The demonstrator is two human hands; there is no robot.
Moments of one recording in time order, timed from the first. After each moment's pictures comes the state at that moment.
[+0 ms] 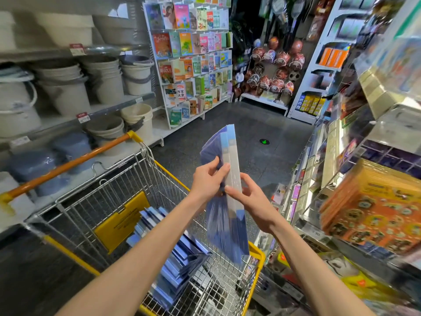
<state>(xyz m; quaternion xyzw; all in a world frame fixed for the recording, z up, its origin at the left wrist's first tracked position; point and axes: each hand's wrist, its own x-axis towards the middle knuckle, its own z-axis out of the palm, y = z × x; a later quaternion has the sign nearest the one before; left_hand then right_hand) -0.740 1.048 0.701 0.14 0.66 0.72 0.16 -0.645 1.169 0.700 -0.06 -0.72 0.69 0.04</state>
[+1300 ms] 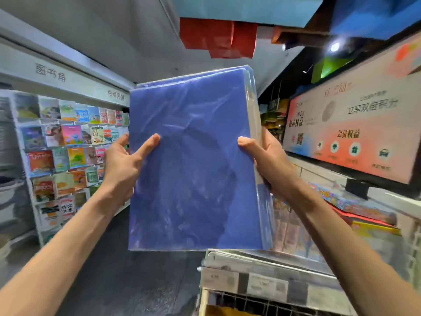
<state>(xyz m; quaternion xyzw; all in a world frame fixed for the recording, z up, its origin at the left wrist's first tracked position) -0.781 1.261 1.054 0.37 0.43 0.82 -0.04 -0.564 1.421 1.097 0.01 -0.76 0.49 0.43</state>
